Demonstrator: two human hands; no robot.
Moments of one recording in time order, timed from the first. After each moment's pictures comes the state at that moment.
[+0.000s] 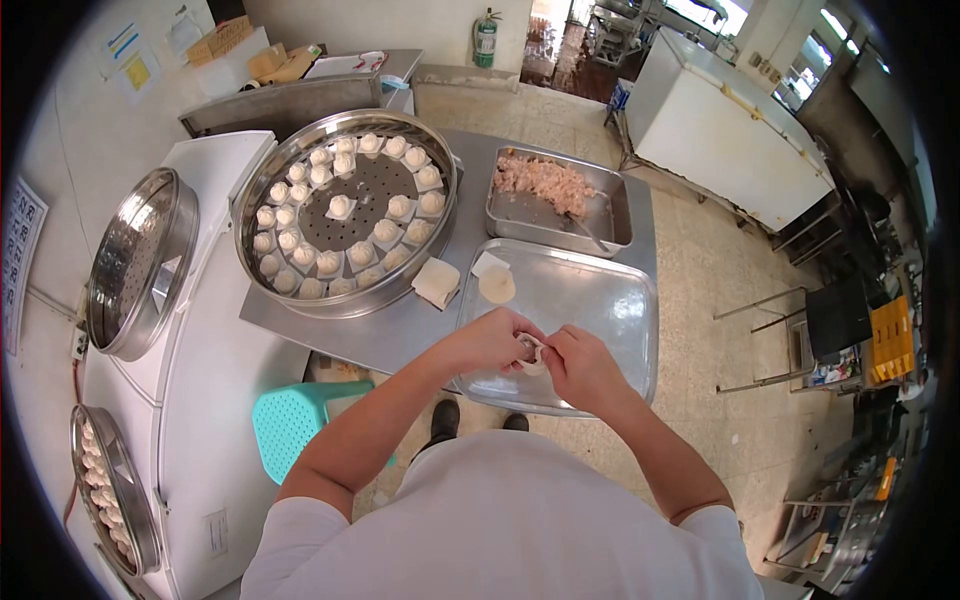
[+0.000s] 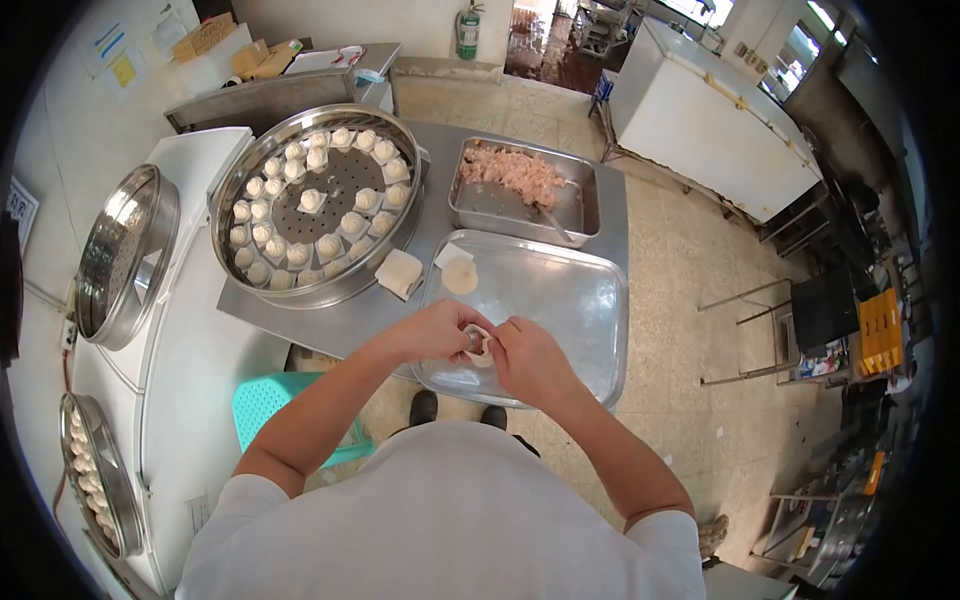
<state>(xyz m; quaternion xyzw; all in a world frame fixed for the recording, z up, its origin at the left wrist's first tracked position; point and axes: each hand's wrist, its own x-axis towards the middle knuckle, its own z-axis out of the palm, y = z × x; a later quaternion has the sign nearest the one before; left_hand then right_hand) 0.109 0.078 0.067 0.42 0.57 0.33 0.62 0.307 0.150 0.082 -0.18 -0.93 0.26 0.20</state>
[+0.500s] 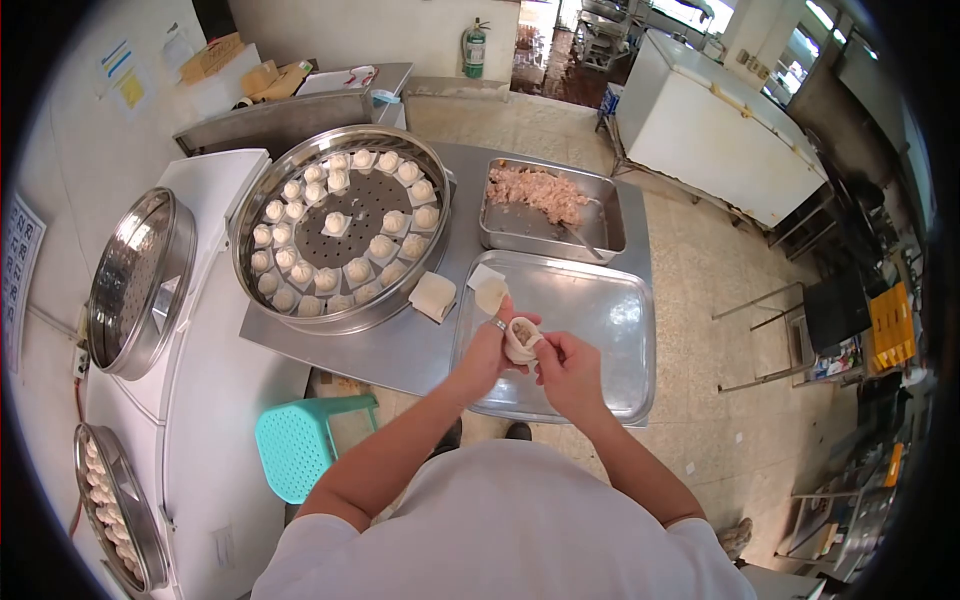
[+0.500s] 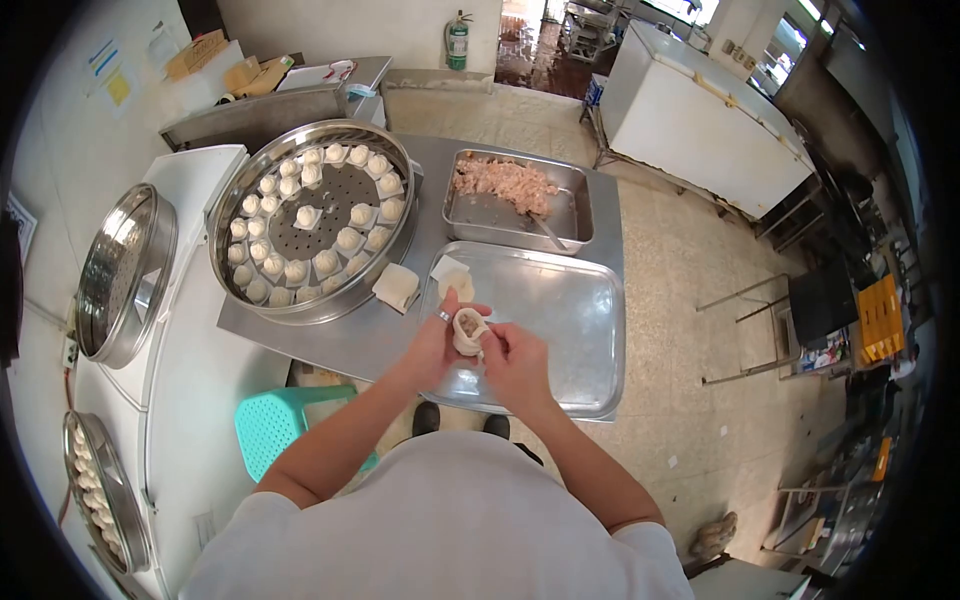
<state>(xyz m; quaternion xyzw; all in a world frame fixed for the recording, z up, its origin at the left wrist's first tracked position) 0.134 0.078 0.034 0.13 0.45 0.62 0.63 0.282 0.125 0.070 -0.39 -0.71 0.51 0.28</state>
